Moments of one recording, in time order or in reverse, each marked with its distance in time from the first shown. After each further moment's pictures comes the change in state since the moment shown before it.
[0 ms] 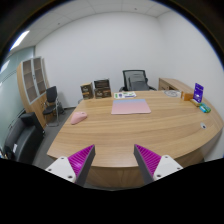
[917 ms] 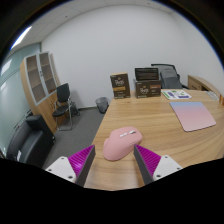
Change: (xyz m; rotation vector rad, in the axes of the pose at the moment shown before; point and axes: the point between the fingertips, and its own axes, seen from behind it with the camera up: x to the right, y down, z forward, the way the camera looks) arm -0.342 -0.052 0.348 -0.016 -0.142 0.010
